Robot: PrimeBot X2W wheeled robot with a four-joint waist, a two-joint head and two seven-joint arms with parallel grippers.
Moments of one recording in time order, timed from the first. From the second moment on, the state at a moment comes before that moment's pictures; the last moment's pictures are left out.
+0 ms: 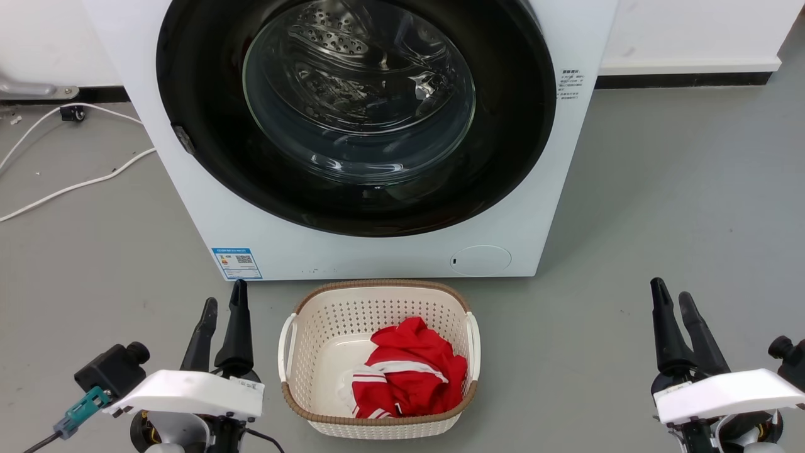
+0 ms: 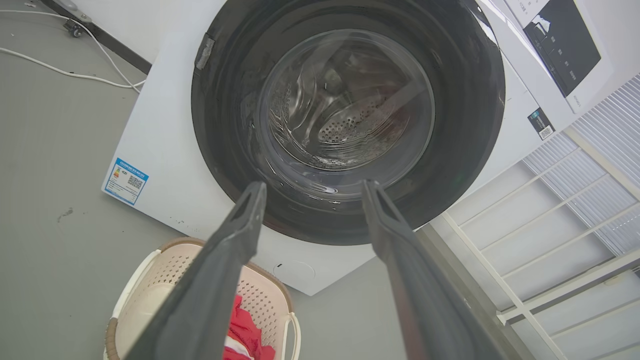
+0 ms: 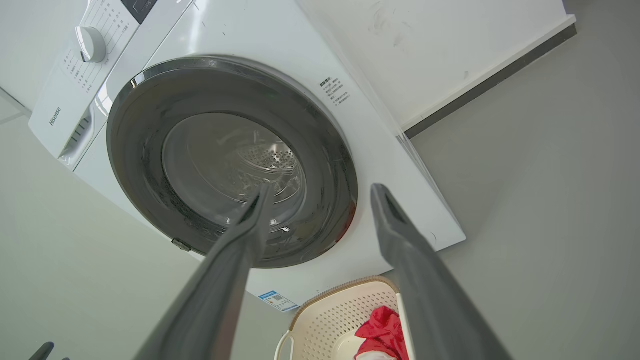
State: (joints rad) left arm -0.06 0.05 0.03 0.11 -0.79 -0.10 -0.08; right arm -0.02 -0.06 -0.04 0.10 0.75 0.13 -0.08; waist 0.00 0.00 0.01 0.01
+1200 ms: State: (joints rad) left arm -0.04 0.09 -0.06 0.09 -0.38 -0.02 -0.17; right arm 0.01 -0.06 -0.05 0.06 0.35 0.13 -0.08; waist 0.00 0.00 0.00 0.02
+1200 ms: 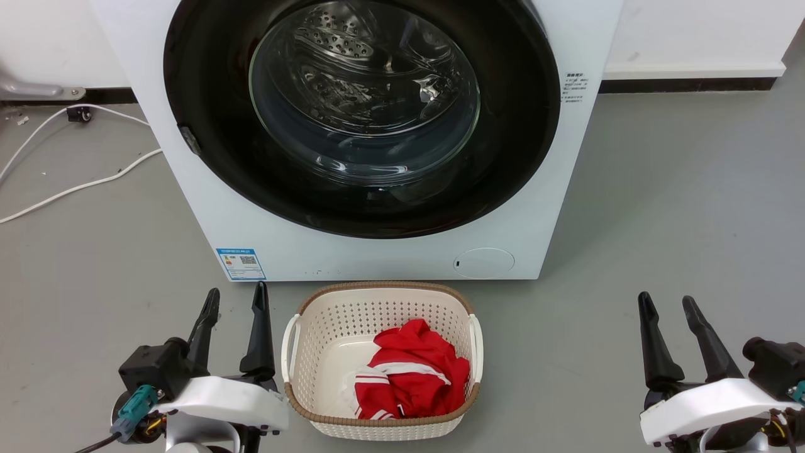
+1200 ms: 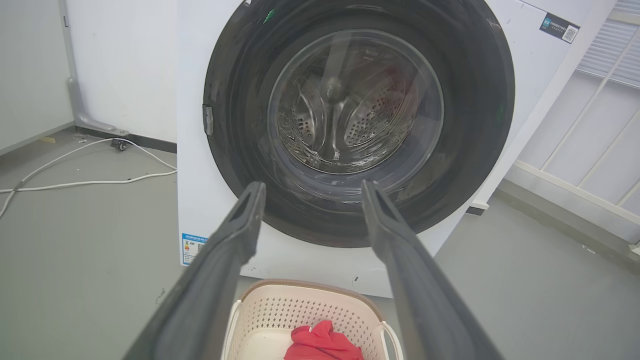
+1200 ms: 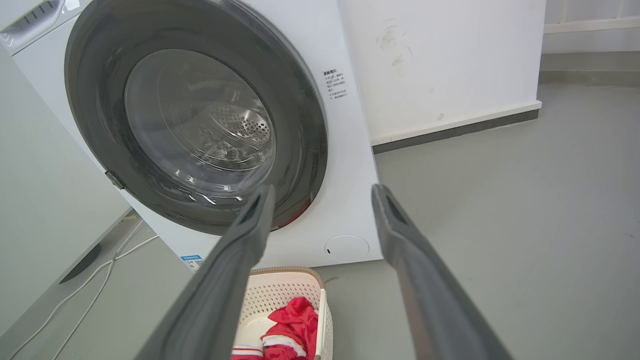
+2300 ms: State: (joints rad) left arm -0.03 0.09 -0.08 0.08 -0.11 -0.01 -0.24; right arm 0.03 -0.05 -0.04 0.04 0.13 0.13 -0.11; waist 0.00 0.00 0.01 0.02
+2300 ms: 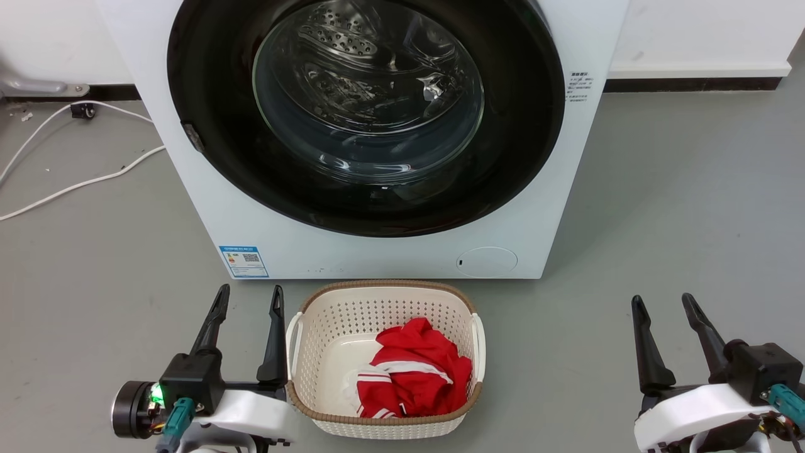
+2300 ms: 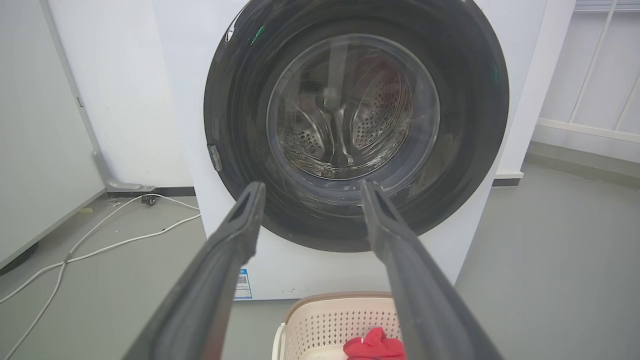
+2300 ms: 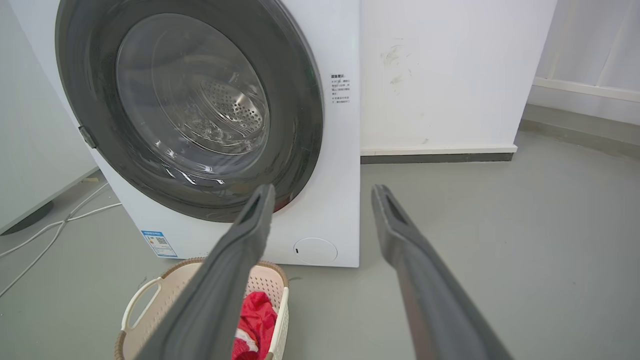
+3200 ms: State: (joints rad) left arm -0.02 0.06 -0.05 0.08 -0.06 -0.03 -0.26; right arm 0.03 -0.05 -0.04 0.06 0.10 0.13 -0.12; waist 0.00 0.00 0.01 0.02
